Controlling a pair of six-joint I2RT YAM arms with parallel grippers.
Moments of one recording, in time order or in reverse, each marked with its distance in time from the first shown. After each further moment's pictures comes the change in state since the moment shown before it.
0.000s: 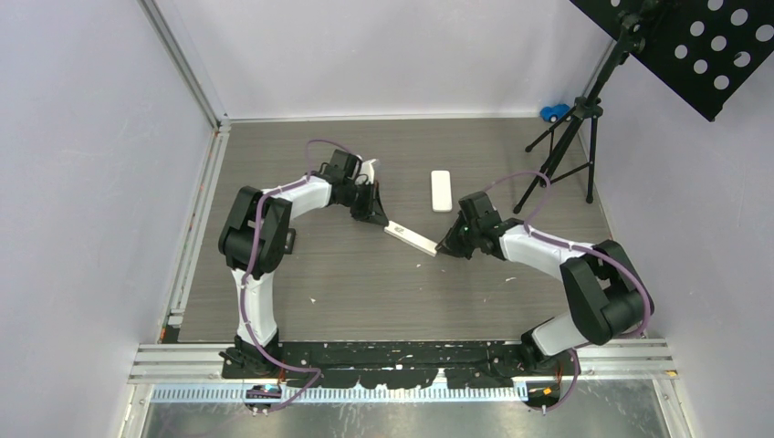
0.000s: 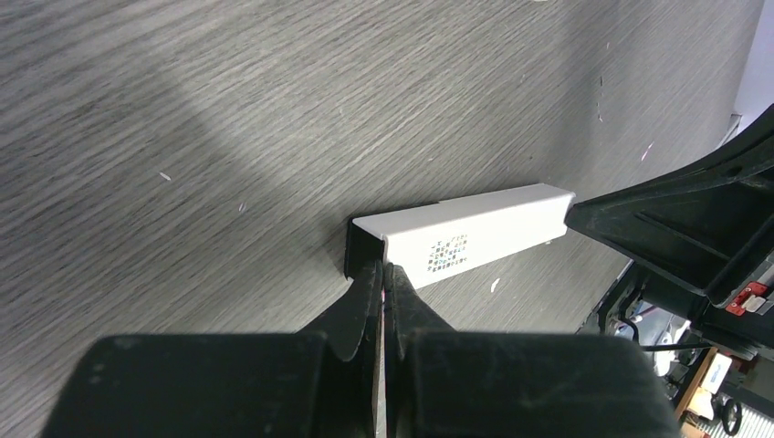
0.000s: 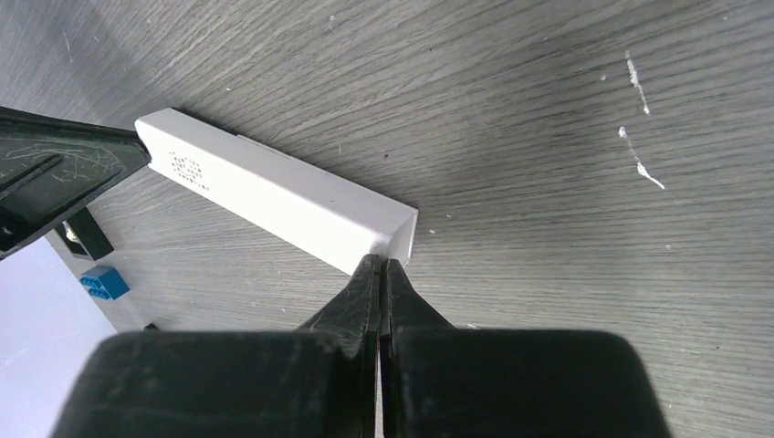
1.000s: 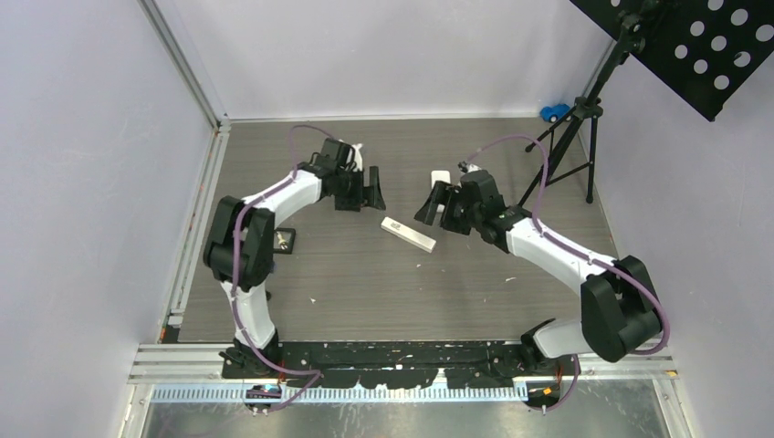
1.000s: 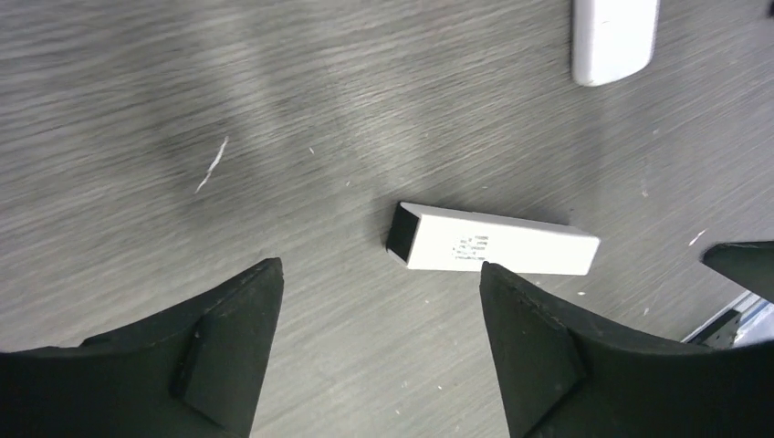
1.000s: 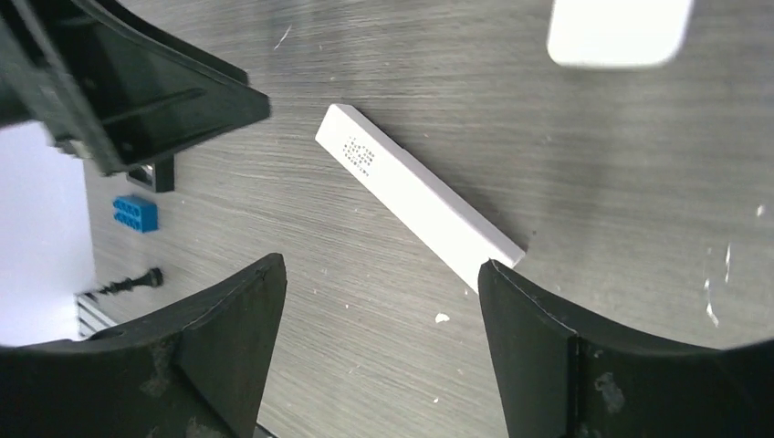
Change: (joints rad) left arm 0.020 -0.099 0.033 -0.101 -0.251 -0.036; right arm 0.024 -0.105 0.124 0.032 -0.031 -0.270
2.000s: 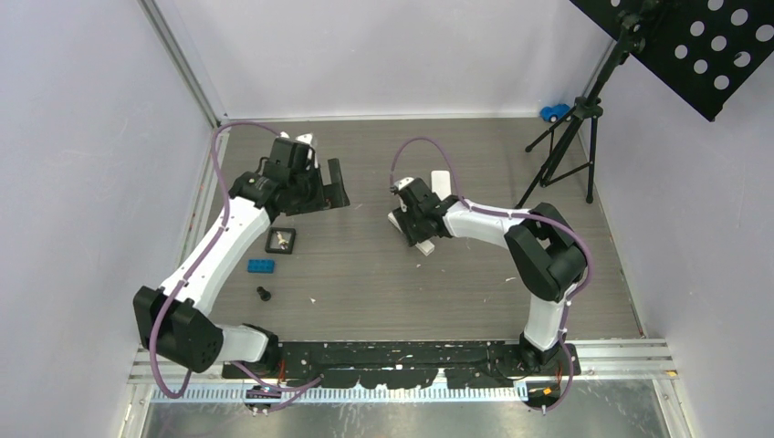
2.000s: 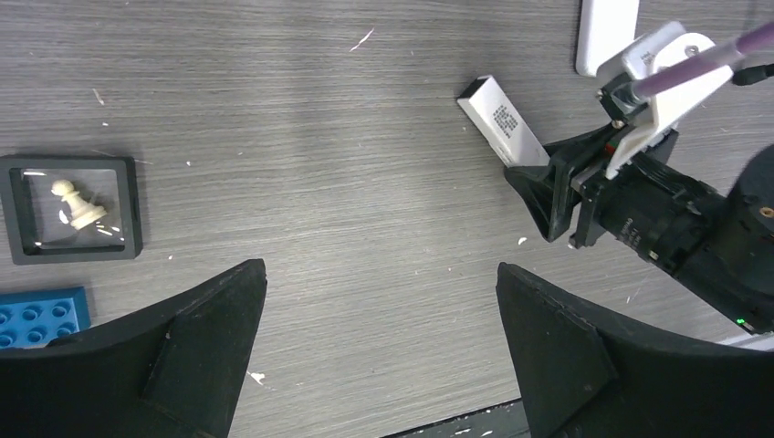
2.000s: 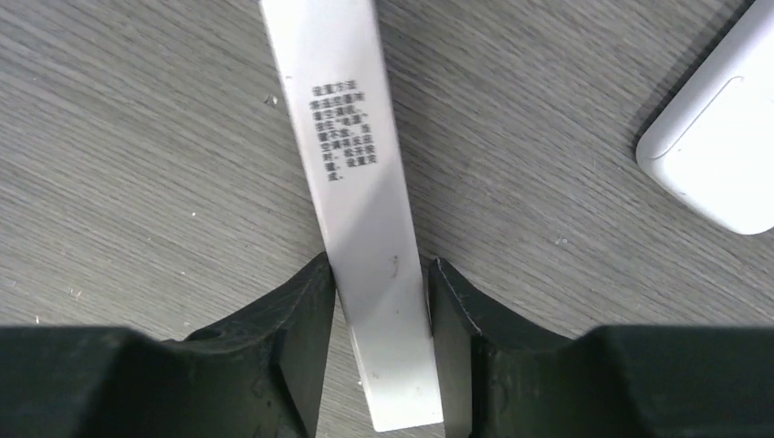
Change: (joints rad) left arm 0.020 -0.572 -0.075 -0.370 -0.319 -0.097; right arm 0.209 0.468 0.307 -0.155 0.236 -0.600
